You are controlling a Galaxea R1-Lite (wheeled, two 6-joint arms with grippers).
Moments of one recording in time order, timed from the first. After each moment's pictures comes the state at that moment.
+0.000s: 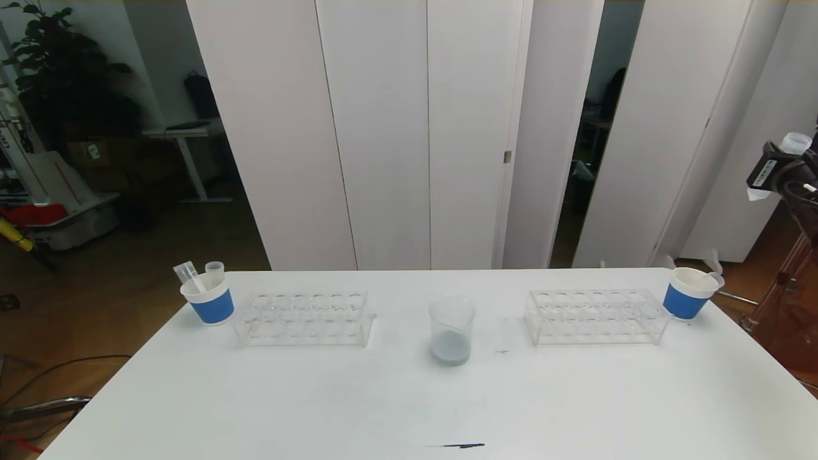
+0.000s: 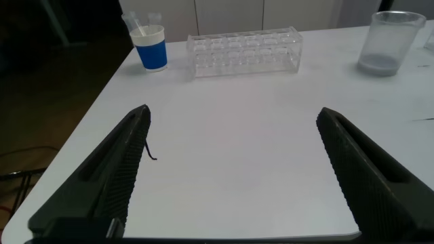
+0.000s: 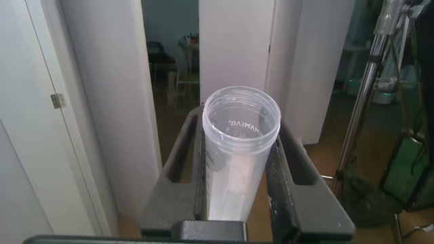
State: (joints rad) left arm 0.00 0.00 0.00 0.00 0.00 0.06; right arm -0.26 1.98 -1.14 -1.10 -0.13 -0.03
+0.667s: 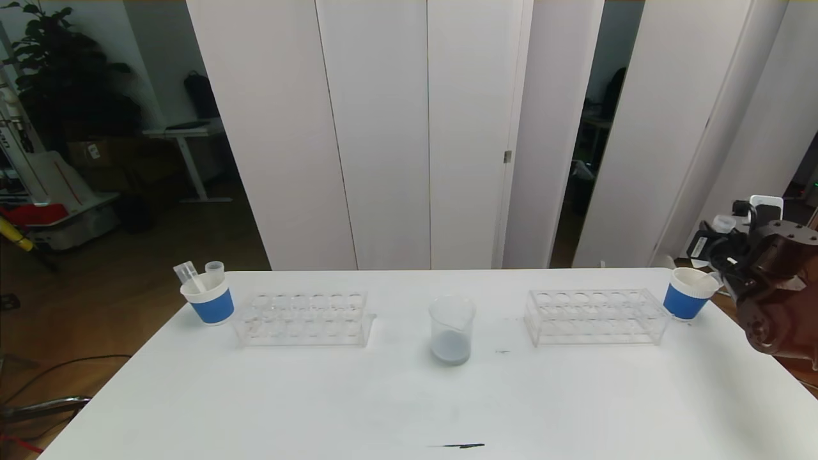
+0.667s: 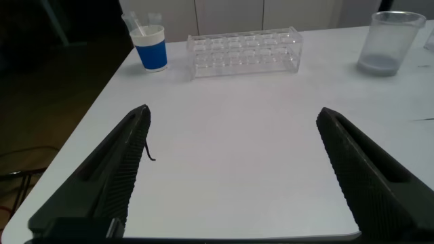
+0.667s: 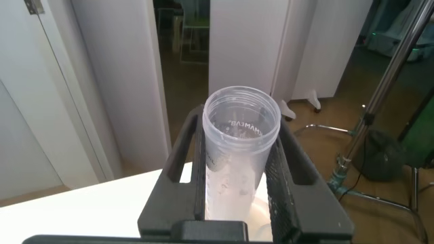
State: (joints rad) left arm 0.00 0.00 0.00 0.00 0.00 0.06; right arm -0.24 2.31 -1.05 -1.33 -0.13 -0.02
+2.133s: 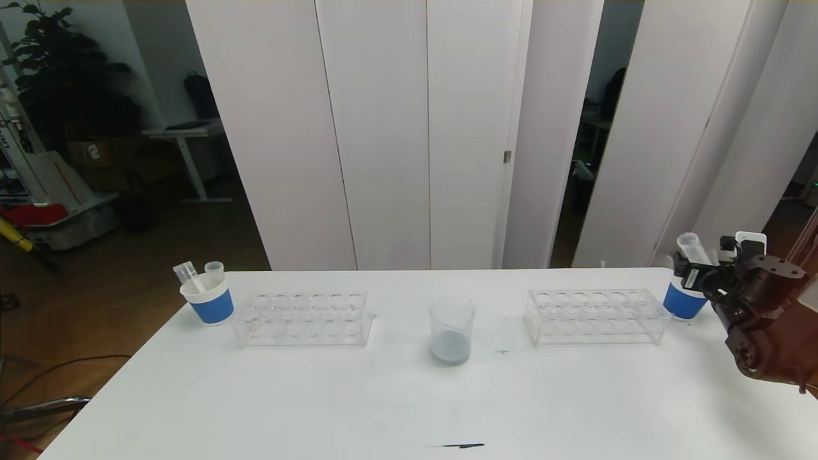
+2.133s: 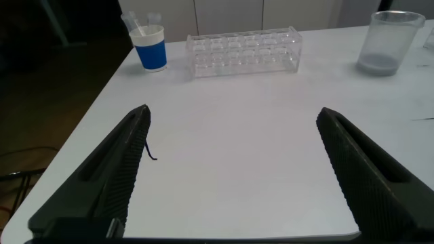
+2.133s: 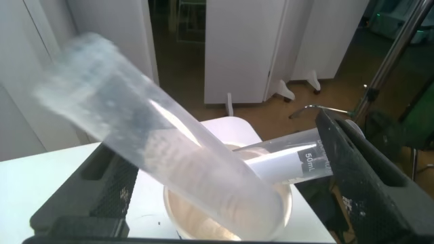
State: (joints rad) left arm 0.00 0.00 0.00 0.00 0.00 0.06; right arm -0.27 2.44 -1.04 -1.41 -0.10 -0.03
